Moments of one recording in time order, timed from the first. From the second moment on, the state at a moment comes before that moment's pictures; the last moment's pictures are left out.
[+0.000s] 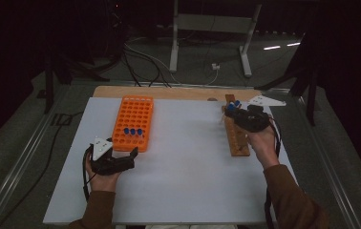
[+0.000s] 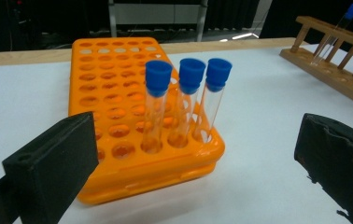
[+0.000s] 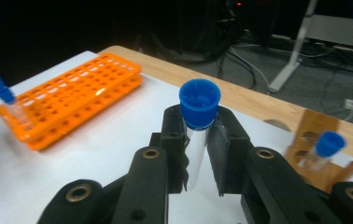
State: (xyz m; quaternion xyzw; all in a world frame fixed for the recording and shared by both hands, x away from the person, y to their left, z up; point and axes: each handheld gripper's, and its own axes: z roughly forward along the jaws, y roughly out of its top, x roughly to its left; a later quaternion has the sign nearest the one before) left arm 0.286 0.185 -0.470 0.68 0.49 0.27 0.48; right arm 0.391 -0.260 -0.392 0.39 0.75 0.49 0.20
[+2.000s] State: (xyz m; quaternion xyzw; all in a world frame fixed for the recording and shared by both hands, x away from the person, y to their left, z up) left arm 0.309 0.043 -0.444 0.77 0.33 0.21 0.50; right arm 0.345 -0.153 -0.403 0.29 0.82 0.49 0.10
